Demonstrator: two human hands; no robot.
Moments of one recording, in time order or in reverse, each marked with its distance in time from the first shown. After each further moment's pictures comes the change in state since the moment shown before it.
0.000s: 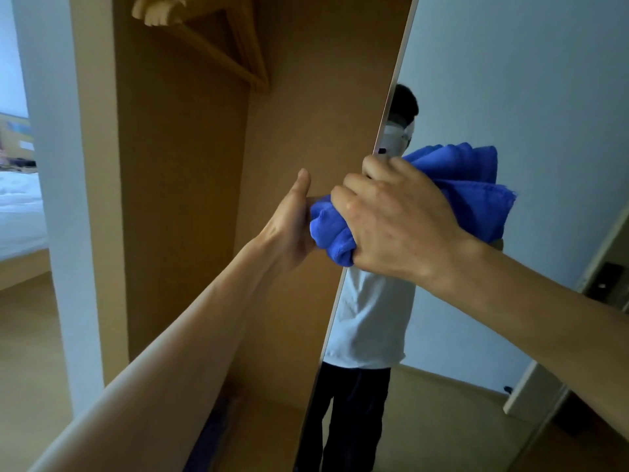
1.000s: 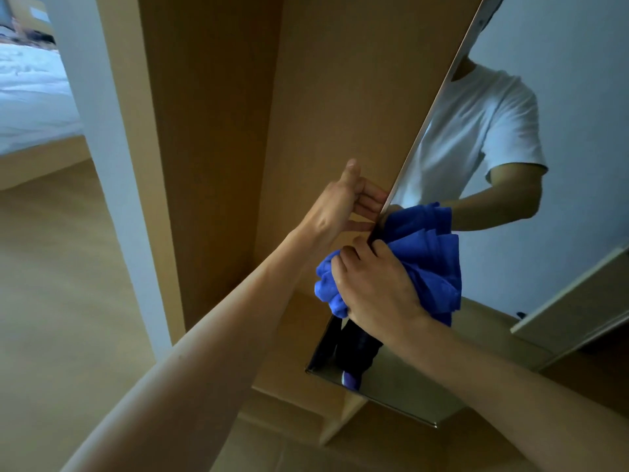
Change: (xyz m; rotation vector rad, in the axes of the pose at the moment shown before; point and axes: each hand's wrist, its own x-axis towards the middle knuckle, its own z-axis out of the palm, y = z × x) left_hand -0.042 -0.126 -0.030 0.270 0.221 -0.104; right_hand -0.104 -0.174 0.088 0.143 -0.507 -0.126
